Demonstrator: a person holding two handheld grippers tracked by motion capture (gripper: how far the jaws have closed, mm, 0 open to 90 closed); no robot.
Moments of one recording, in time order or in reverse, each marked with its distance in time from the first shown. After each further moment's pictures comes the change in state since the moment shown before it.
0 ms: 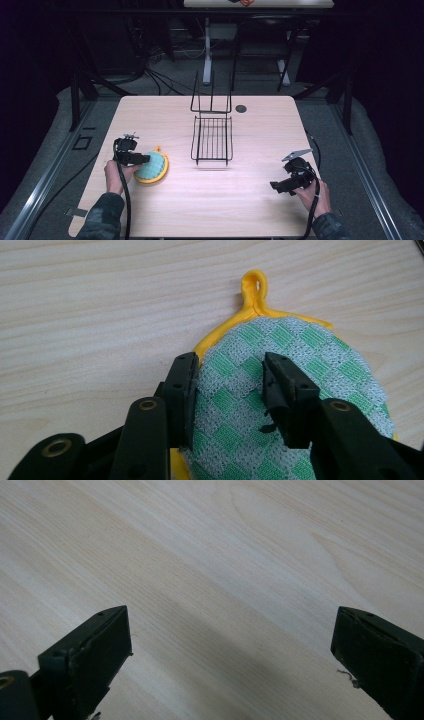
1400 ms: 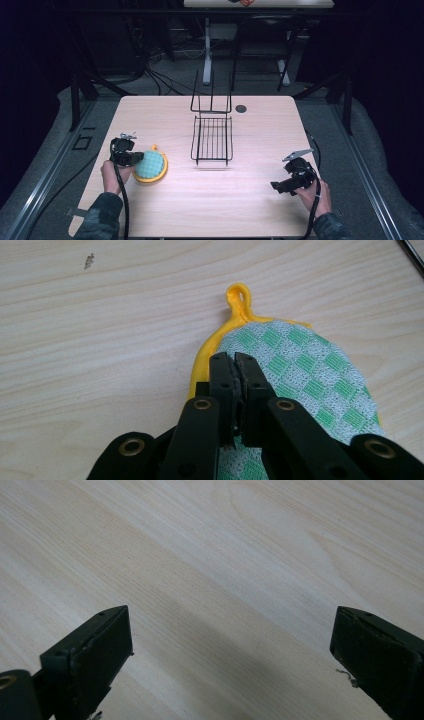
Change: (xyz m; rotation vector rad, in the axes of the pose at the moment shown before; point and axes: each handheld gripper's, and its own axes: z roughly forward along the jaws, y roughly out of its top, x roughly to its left) left arm 0.001 -0.003 -0.016 -0.068 0.033 0.051; right arm -0.001 -0.001 -0.002 0.004 0.000 -0.003
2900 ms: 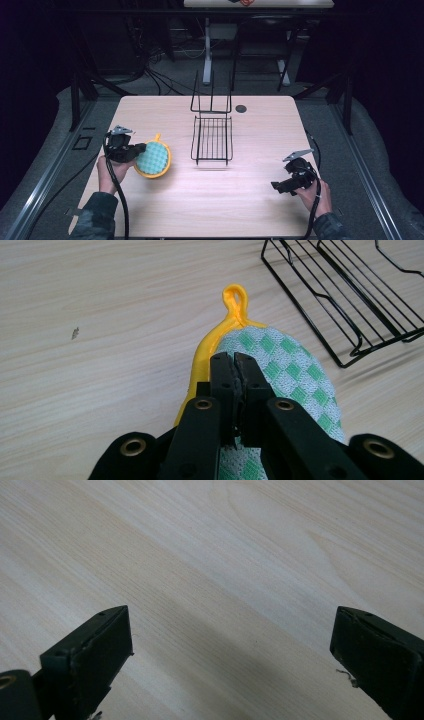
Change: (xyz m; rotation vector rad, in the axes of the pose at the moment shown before) left arm -0.022 0.019 -0.053 -0.159 -0.104 0.041; right arm 0.000 0.000 0.000 0.002 -0.007 -0.001
